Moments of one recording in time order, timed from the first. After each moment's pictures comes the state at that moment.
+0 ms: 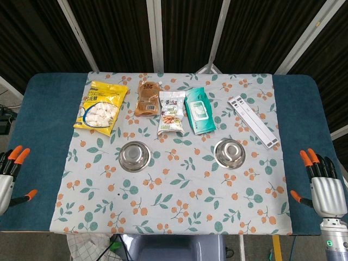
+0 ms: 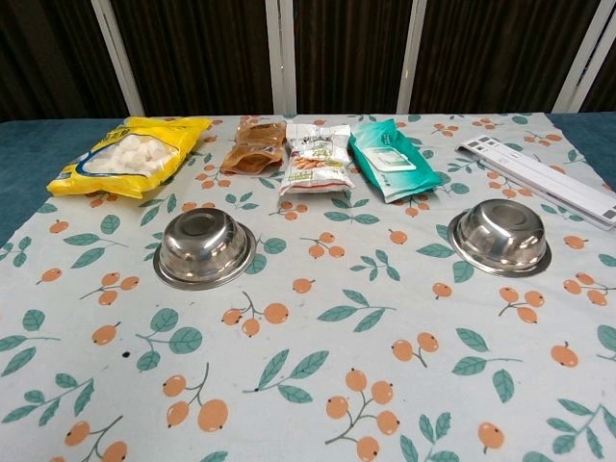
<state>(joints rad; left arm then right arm) -0.07 -1.09 -0.03 -1.63 1.54 1.54 0.08 0.08 -1.17 0.09 -1.60 -1.48 1.51 -0.10</state>
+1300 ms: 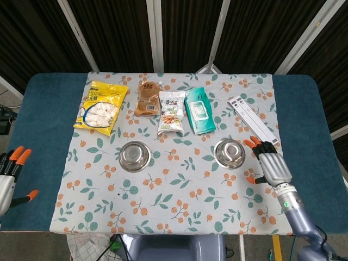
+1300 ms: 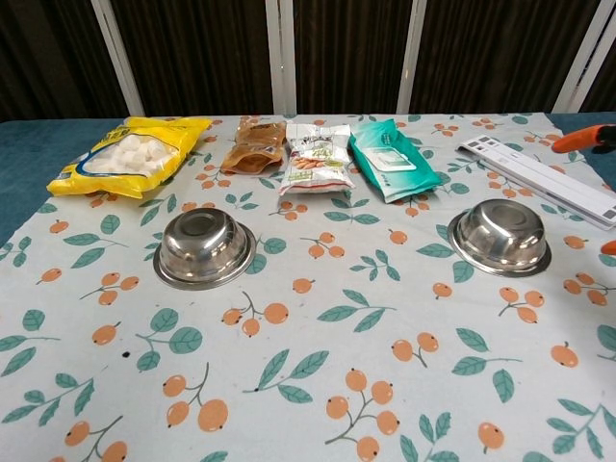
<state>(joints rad) -0.07 -1.10 -0.03 -1.61 1.55 1.54 0.07 0.41 -1.21 0.21 -1.72 -1.19 1.01 -0.18</state>
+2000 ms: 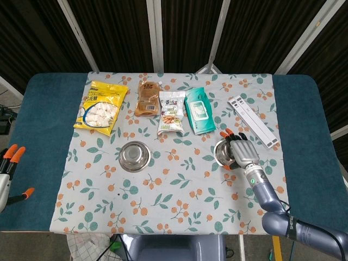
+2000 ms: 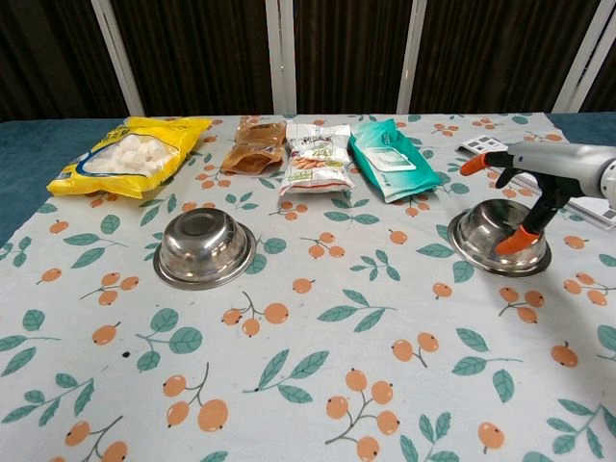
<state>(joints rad) -0.06 -1.11 -0.05 -1.61 1.50 1.54 0.09 0.66 -1.43 0.25 -1.52 -0.86 0.87 -0.39</state>
